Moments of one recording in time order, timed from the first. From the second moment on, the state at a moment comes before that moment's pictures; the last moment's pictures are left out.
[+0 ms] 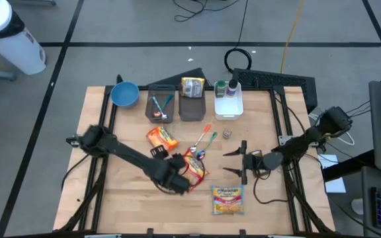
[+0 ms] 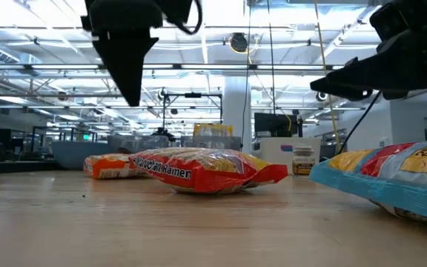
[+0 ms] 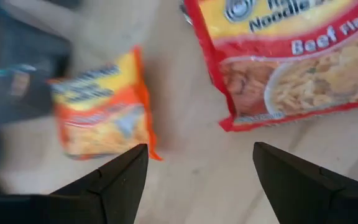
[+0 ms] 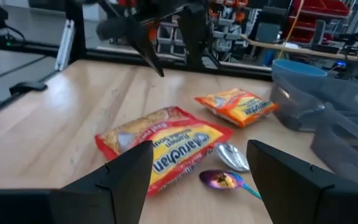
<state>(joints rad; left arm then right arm) -0.43 2.00 1.68 -1.41 -0.42 -0.90 0.51 1.41 0.18 1.12 0.55 -0.02</state>
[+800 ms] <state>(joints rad) -0.46 2.13 1.51 -1.43 -0.55 -0.97 0.52 1.42 0.18 1.09 0.55 0.02</state>
